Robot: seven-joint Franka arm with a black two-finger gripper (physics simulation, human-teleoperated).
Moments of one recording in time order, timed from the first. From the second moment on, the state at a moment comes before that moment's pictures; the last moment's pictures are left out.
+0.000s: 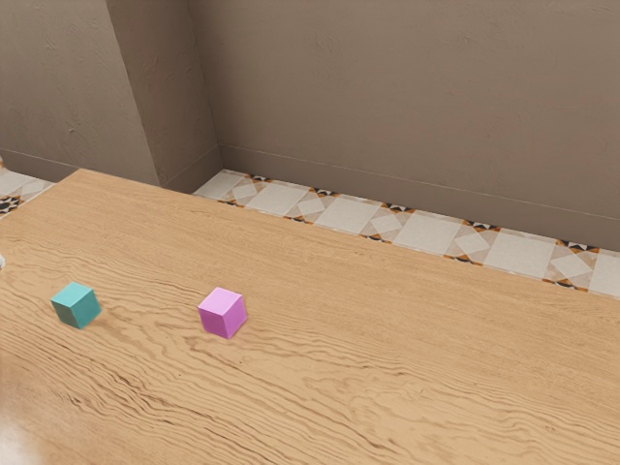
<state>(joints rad) 0.64 -0.13 0.16 -2.46 0.16 2.17 1.10</state>
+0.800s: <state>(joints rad) 0.51 0.20 0.13 -2.14 -0.07 2.29 0.75</state>
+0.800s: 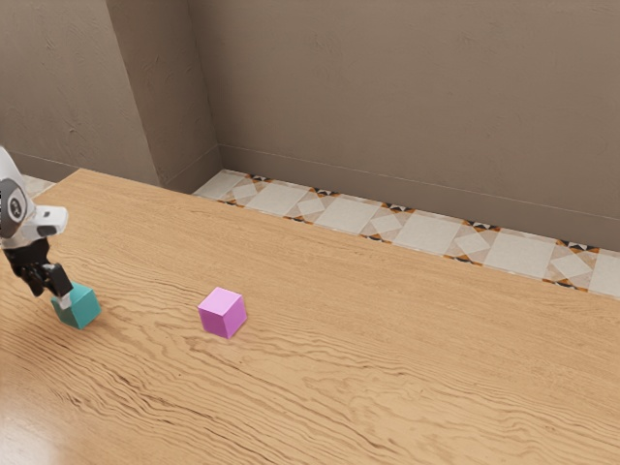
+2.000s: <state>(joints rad) 0.49 0.35 0.10 -2.09 -0.25 2.49 0.76</state>
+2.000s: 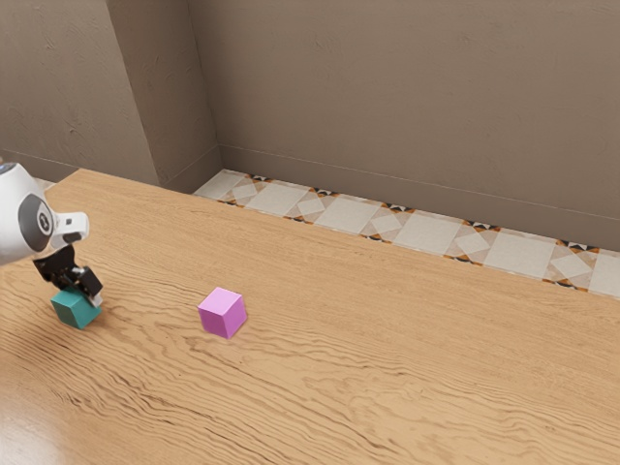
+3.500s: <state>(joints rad) 0.40 0.16 -0.24 -2.10 -0.04 2.22 0.05</state>
